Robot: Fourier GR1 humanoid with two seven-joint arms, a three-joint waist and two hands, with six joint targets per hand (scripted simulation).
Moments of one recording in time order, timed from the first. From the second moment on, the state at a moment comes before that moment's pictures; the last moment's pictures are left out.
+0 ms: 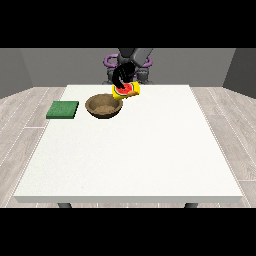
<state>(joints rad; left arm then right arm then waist) -1.10 0.03 -0.66 -0.17 -1.48 0.61 0.37 -0.29 -0.26 -0.19 -1.66 -0.33 0.15 0.22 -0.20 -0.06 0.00</state>
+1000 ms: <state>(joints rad) -0.83 0.16 -0.21 -0.56 -0.91 0.77 0.02 -0.20 -0.26 -0.24 -1.71 -0.32 0.14 0.14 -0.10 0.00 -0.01</state>
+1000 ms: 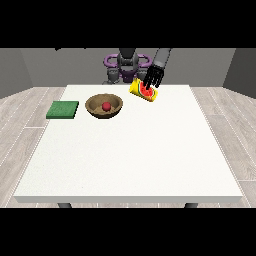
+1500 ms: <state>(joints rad) -0.65 0.08 0.04 -0.81 -0.35 0.62 -0.38 -0.19 -0.23 -0.23 -1.83 -0.32 0.10 0.16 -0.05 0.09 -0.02</state>
